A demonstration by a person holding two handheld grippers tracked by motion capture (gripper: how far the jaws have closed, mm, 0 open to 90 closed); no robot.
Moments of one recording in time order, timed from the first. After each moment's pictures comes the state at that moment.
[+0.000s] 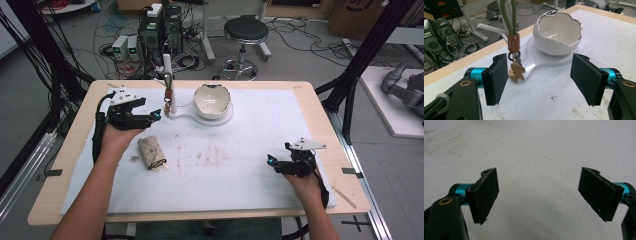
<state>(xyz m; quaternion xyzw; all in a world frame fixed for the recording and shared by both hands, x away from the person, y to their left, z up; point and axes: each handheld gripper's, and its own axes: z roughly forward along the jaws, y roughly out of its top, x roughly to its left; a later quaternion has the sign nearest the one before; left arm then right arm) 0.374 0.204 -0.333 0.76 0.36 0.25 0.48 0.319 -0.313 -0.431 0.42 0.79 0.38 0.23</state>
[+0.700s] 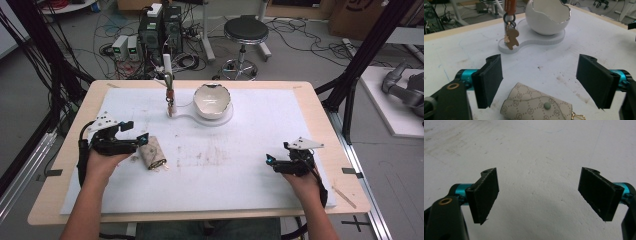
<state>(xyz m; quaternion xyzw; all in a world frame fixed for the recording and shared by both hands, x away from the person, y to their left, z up) 0.334 0.247 -0.382 0.74 0.39 0.20 0.52 0.322 -0.310 -0.432 0.42 0.79 0.38 0.23</state>
